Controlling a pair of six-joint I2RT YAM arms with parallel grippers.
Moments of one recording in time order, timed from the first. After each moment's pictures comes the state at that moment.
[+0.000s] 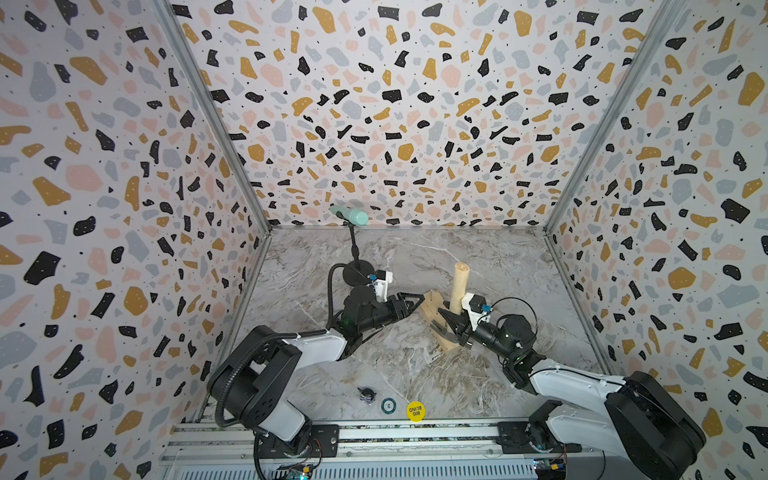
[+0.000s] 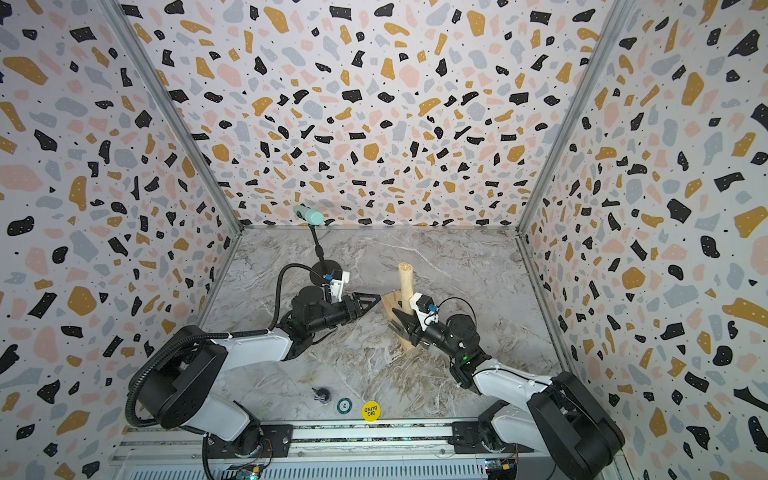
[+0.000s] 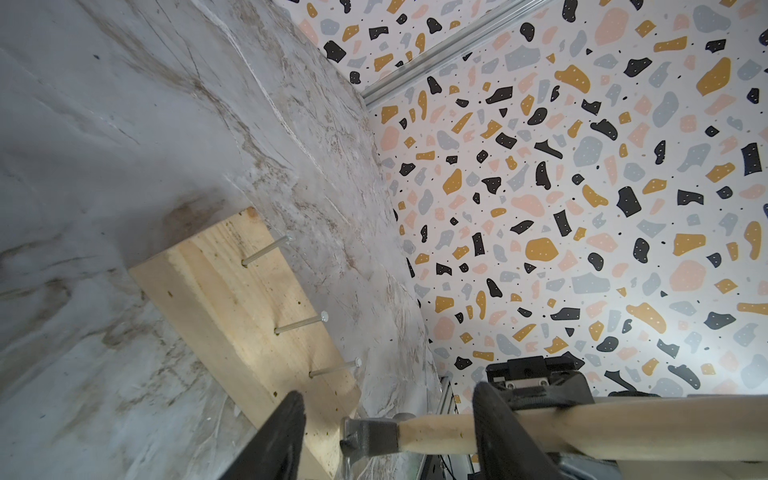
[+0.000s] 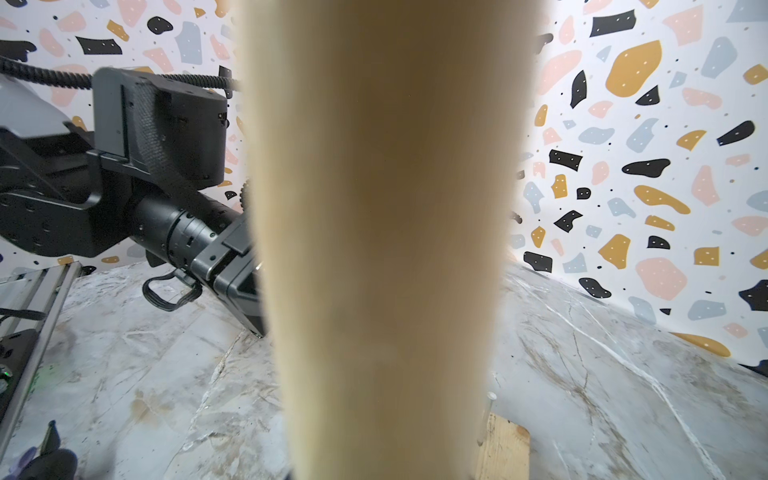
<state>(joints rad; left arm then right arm) -0.60 1.55 0.60 0.71 0.49 -1.00 0.59 1.19 0.27 0.95 -0.37 -0.03</state>
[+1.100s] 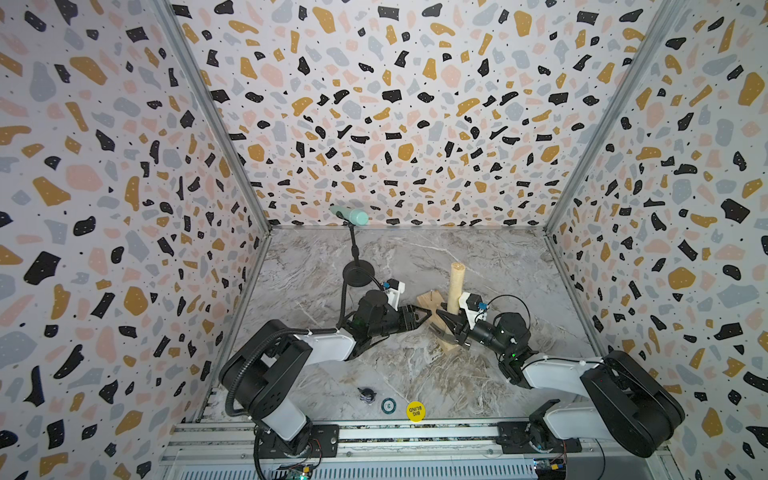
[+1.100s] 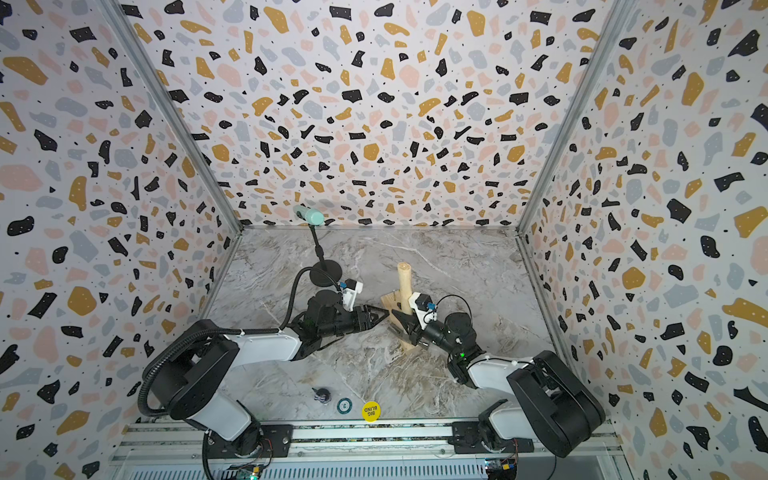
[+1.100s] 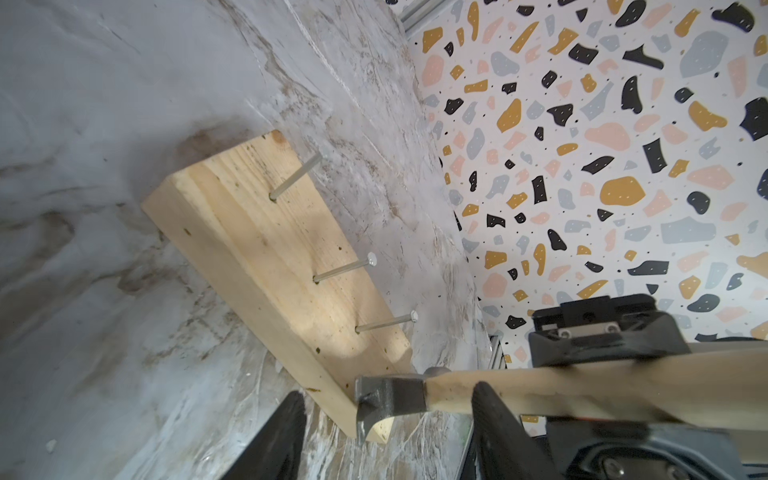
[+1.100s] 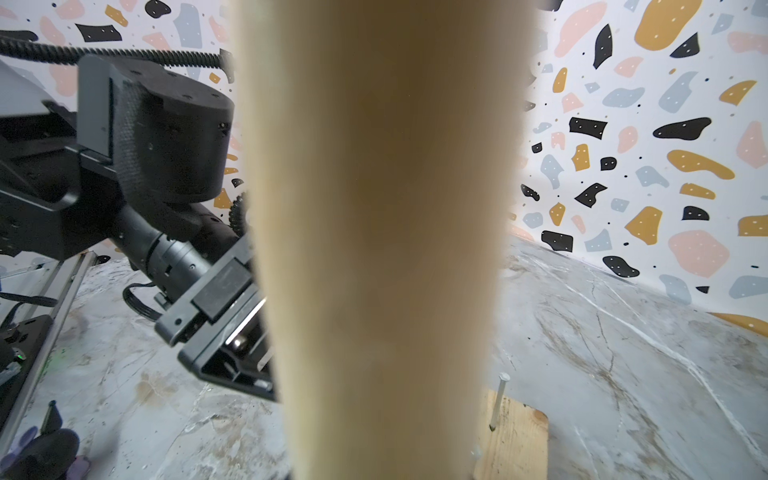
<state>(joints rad) -0.68 1.62 0.64 0.55 0.46 -0.85 0.55 1.33 0.27 1.06 -0.45 0.00</state>
